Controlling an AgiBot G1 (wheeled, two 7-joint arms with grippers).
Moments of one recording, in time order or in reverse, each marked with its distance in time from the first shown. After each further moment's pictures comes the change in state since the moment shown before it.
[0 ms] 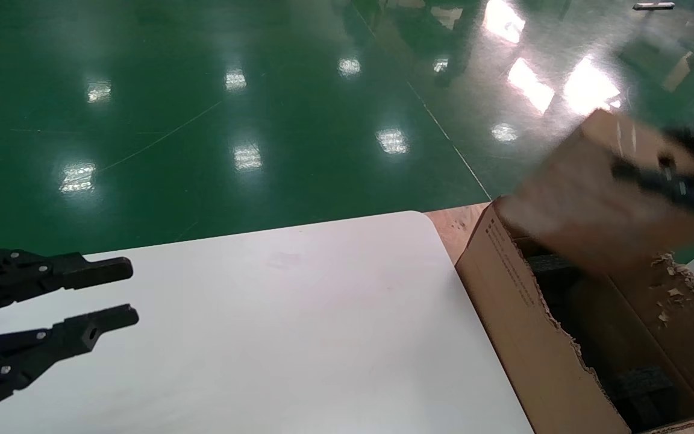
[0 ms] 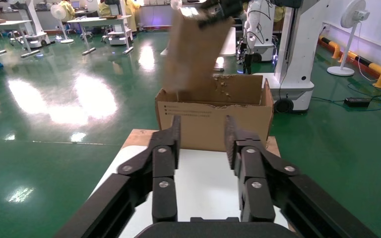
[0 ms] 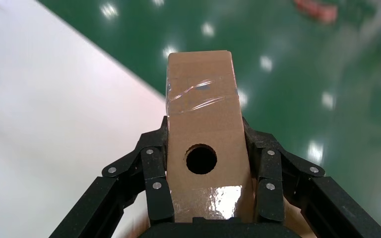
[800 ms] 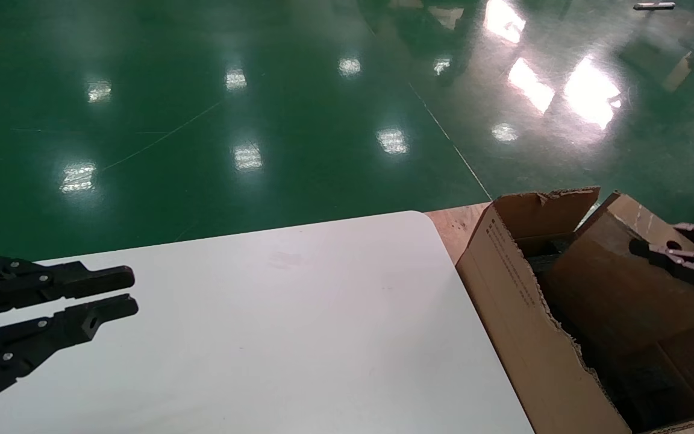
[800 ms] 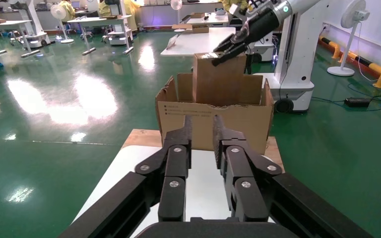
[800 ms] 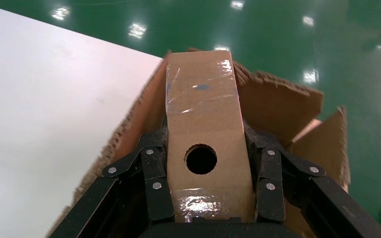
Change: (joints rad) left arm 0.000 0.000 0.001 0.000 0.000 0.000 0.000; right arm -0.406 0.009 -0.337 -0.245 0.588 0.153 -0.152
